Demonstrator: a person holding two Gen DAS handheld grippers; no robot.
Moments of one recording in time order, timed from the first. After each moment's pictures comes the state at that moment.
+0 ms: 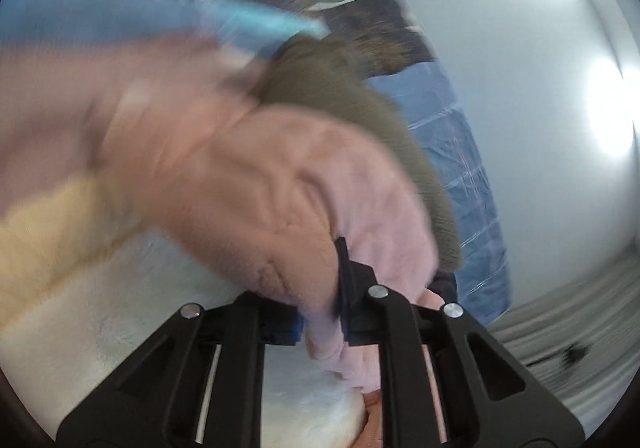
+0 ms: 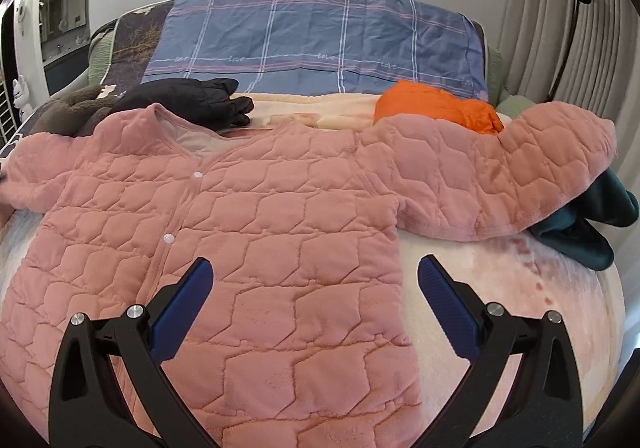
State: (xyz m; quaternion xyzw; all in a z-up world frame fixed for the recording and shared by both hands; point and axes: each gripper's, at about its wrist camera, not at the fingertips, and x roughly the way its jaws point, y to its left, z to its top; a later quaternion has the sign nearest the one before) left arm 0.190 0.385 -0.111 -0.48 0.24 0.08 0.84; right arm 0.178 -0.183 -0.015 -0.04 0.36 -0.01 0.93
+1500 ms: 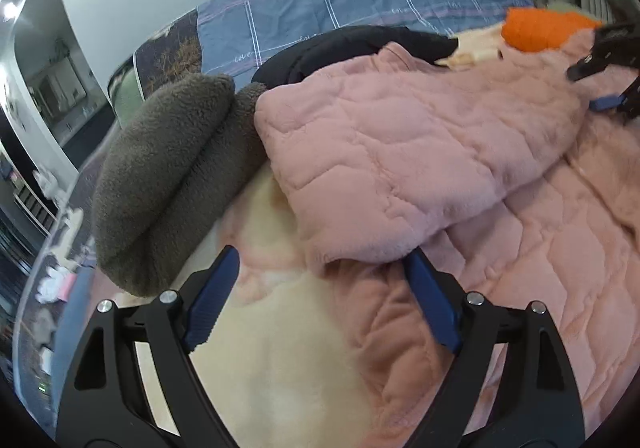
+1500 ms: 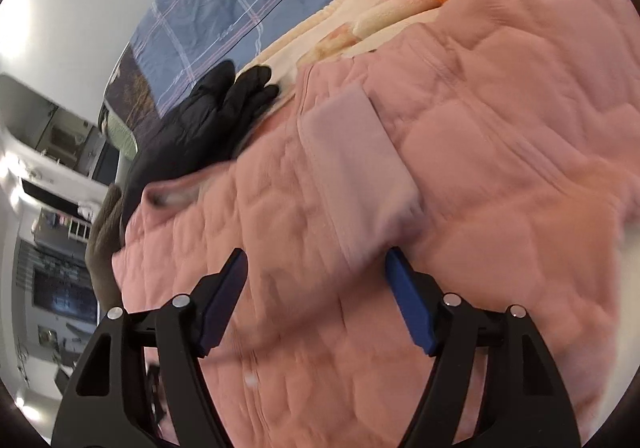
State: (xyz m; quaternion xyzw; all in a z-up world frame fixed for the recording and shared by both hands) left arm 0.228 0.113 -0.110 0.14 0.36 0.00 0.92; right arm 0.356 -0.201 -0.080 0.31 0.49 0.08 0.81
